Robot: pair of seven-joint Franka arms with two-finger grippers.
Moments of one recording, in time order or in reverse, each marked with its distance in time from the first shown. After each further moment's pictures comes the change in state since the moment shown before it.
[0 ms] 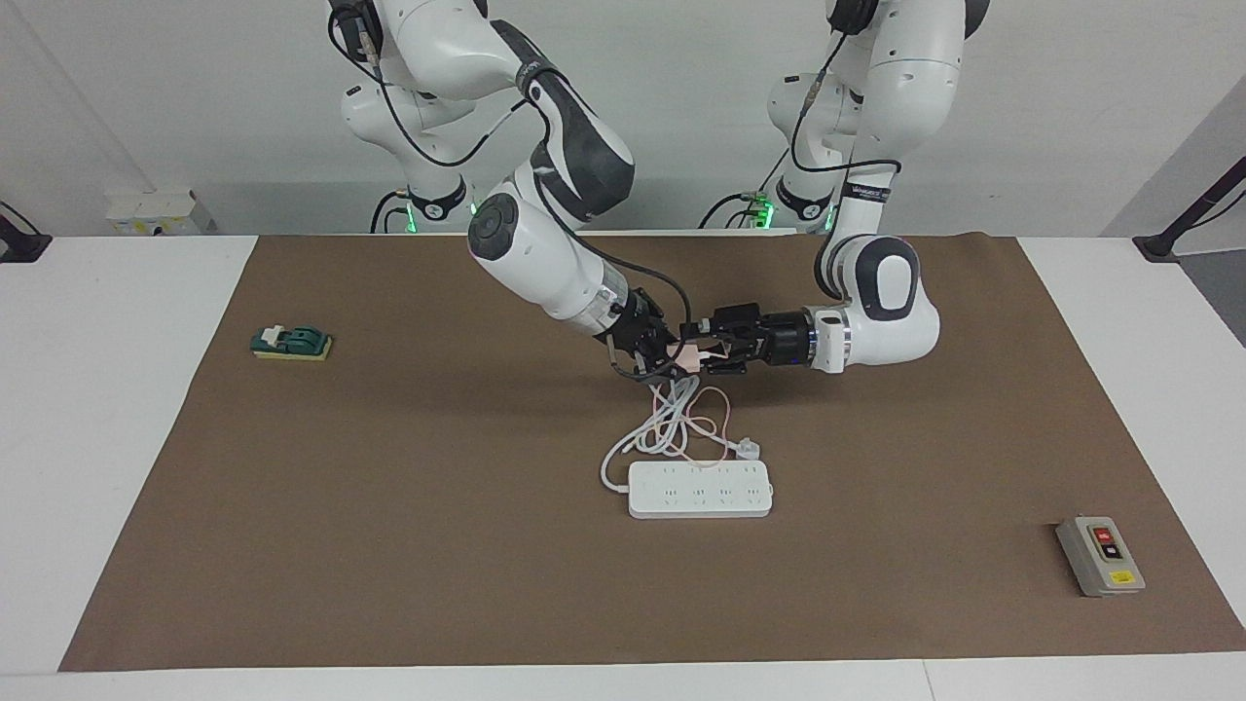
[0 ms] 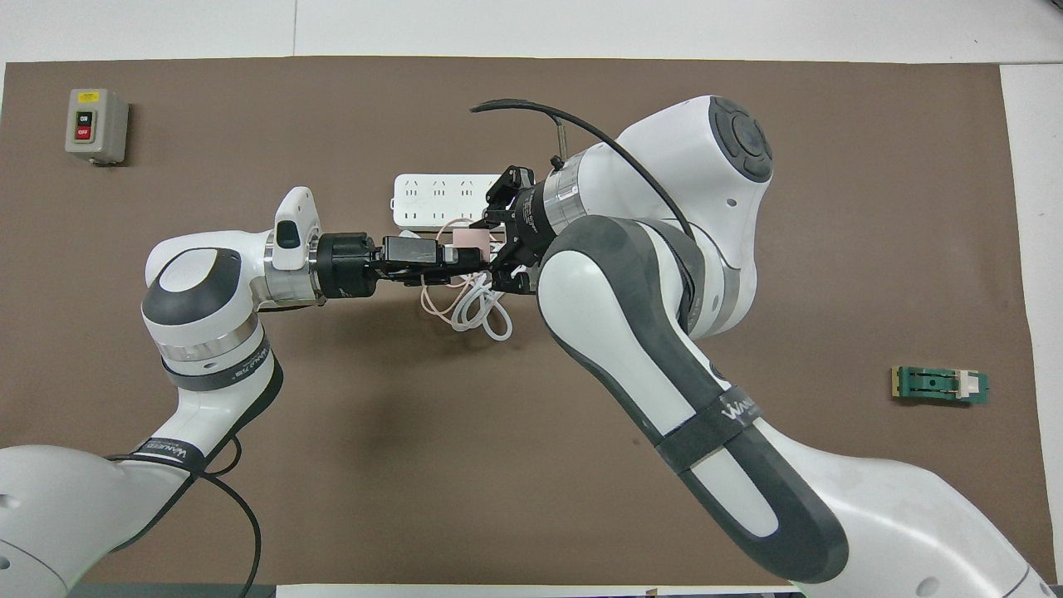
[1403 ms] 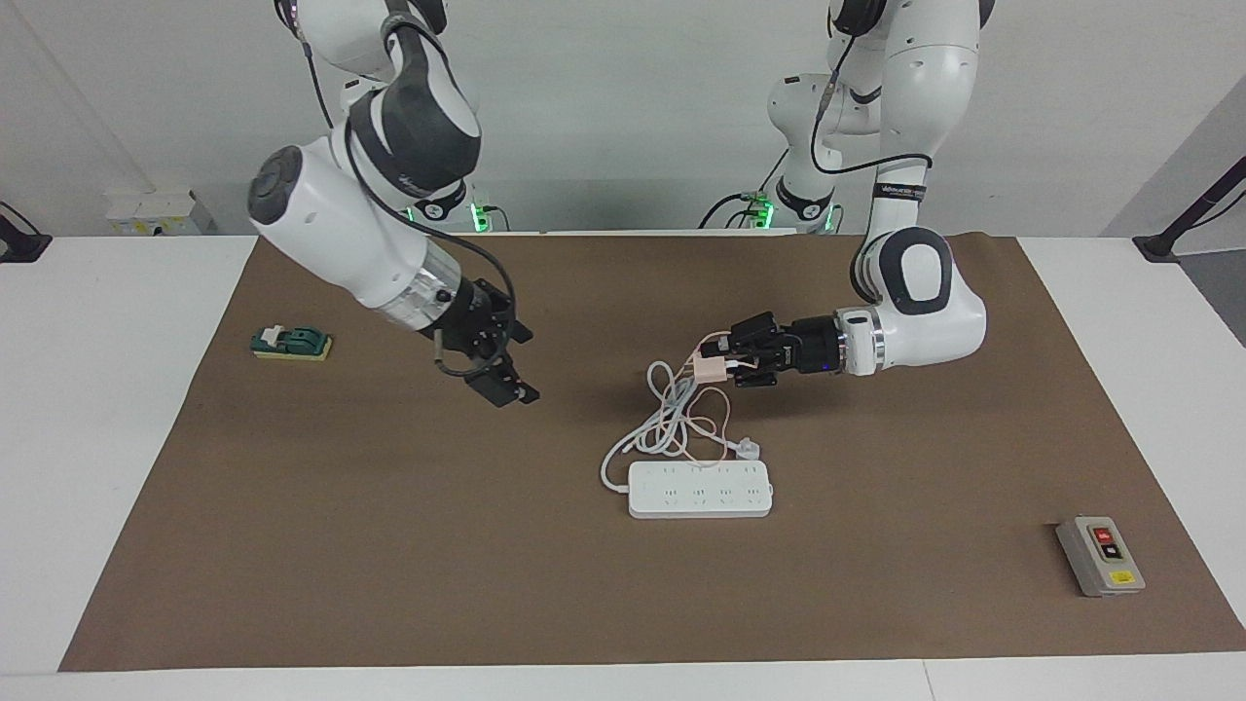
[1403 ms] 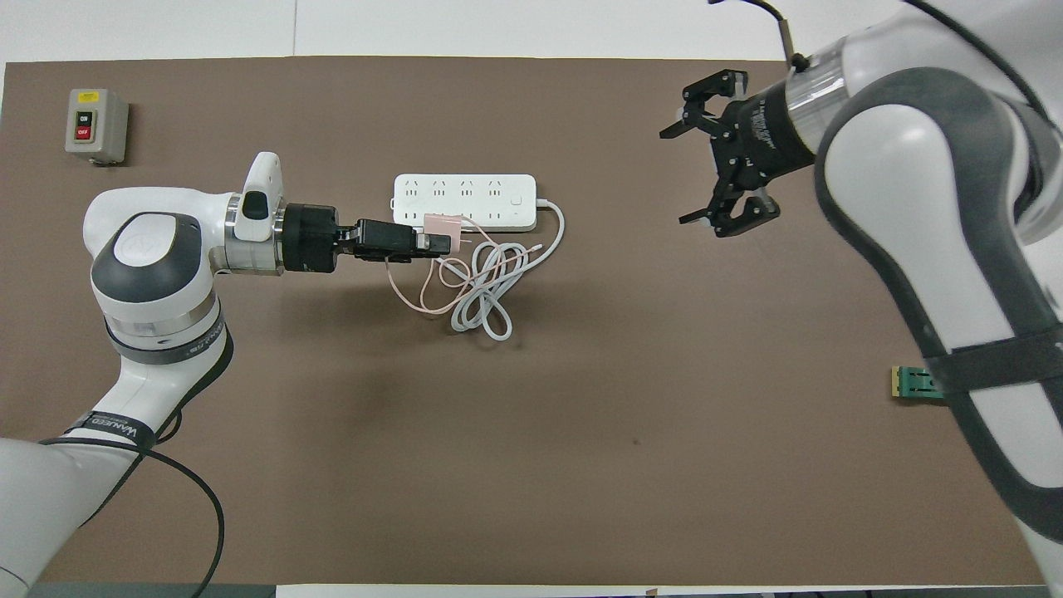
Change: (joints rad) left arm 0.041 0.000 0.018 0.116 0.279 0.034 -0.041; right arm -0.316 -0.062 -0.035 0.150 -0.190 -0.369 -0.319
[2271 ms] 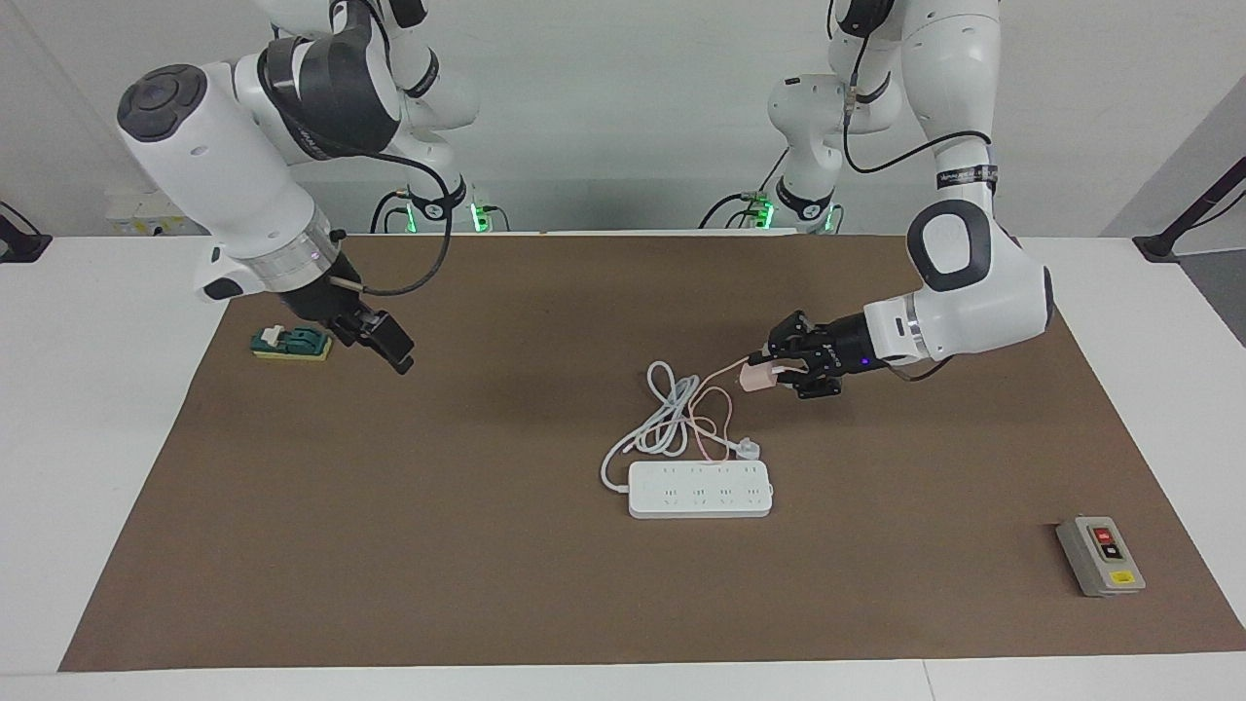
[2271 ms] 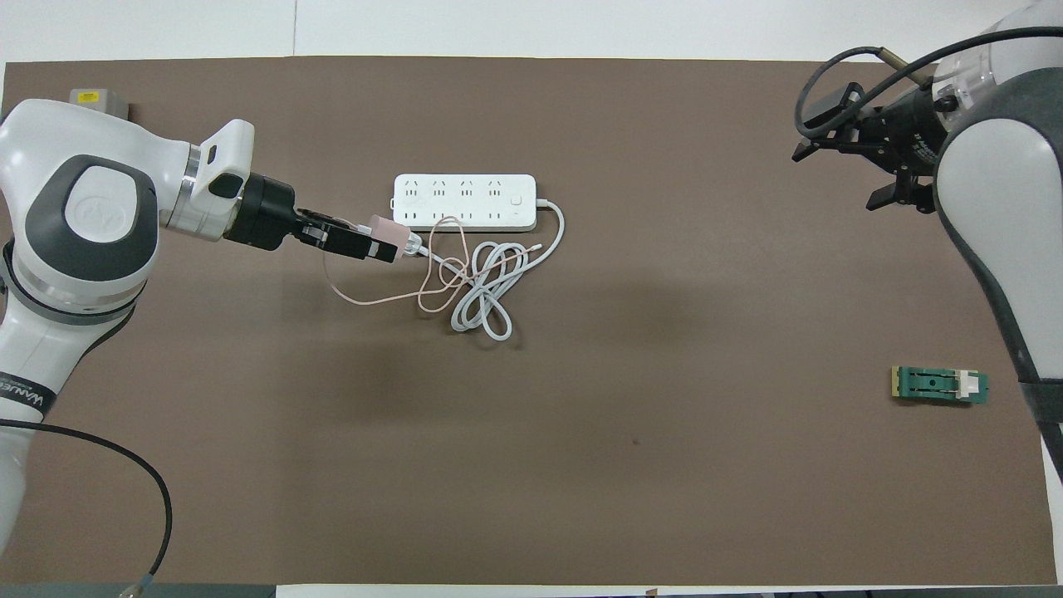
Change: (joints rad) left arm 0.026 -0.001 -0.013 0.203 0.608 -0.004 -0.002; right arm -0.092 -0.080 -0.001 0.036 -0.398 -0.120 -0.904
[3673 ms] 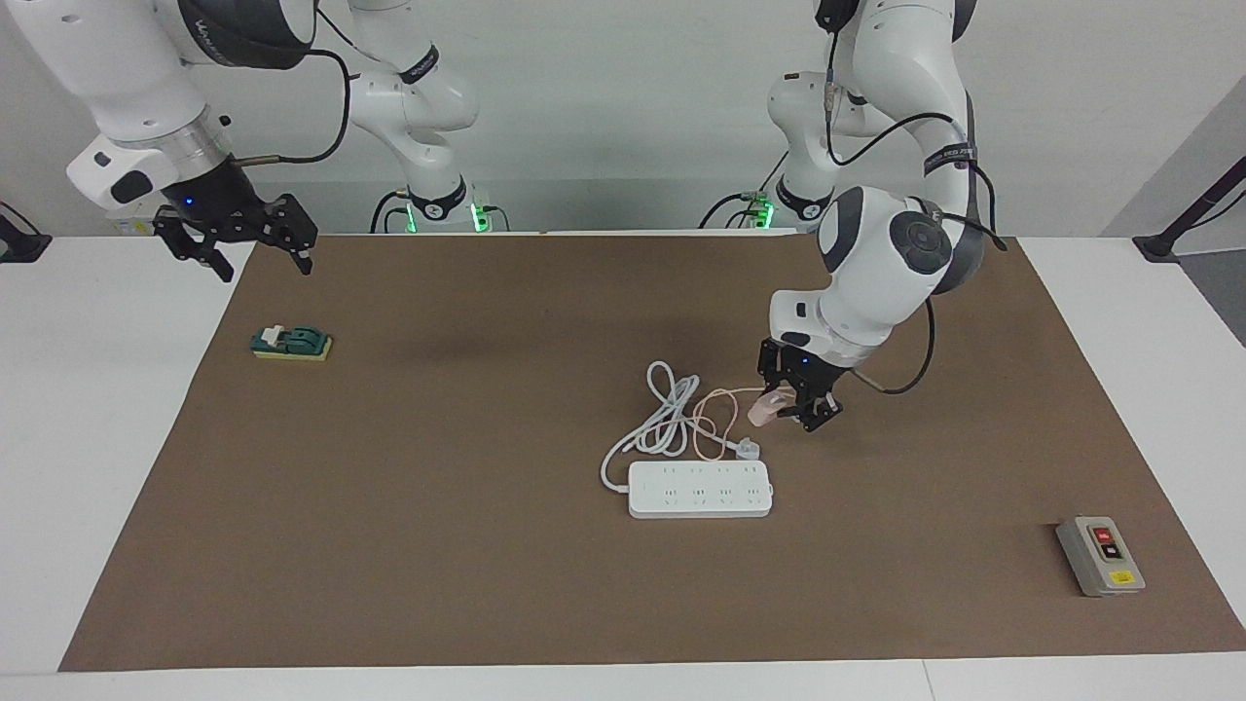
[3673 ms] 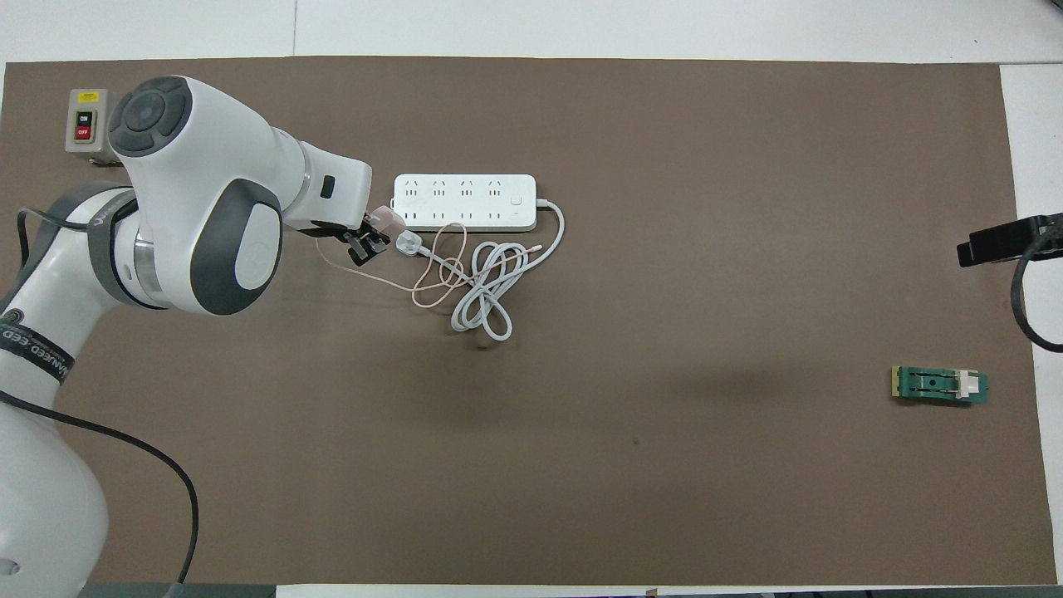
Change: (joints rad) left arm -0.189 0.014 -0.008 0.018 0.612 0.302 0.151; right arm -0.086 -0.306 -0.069 -0.305 -0.083 -0.036 -0.647
